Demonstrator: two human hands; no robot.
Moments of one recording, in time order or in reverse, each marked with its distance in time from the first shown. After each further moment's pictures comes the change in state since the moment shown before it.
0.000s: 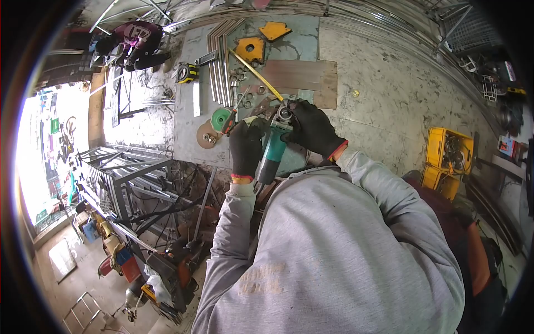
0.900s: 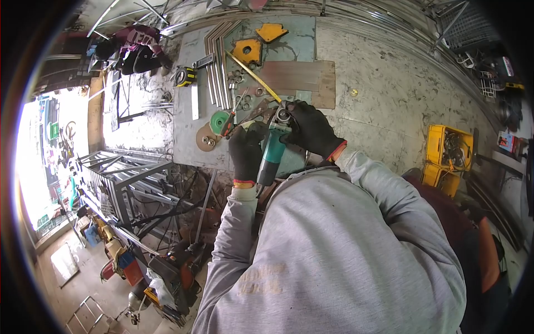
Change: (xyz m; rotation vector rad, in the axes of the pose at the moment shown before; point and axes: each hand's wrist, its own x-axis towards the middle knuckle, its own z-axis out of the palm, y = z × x) left_hand -0.008 -0.013 0.006 -0.088 0.065 0.064; right_hand 0.000 0.003 0.002 -0.025 0.026 -0.008
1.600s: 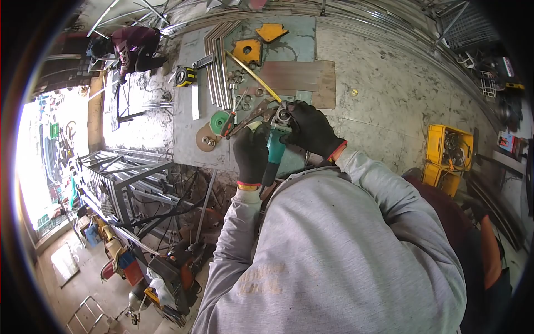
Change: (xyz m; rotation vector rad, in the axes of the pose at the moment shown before) left_hand -0.010 0.029 0.009 0.383 0.040 0.141; right_hand 0.001 0.001 0.003 0.008 0.007 0.009
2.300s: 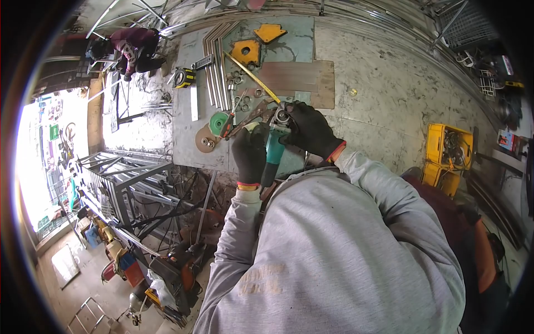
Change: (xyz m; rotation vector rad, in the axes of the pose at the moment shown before) left_hand -0.001 -0.010 0.005 -0.116 0.006 -0.024; right_hand 0.000 -0.005 -0.006 -0.030 -0.017 -0.009
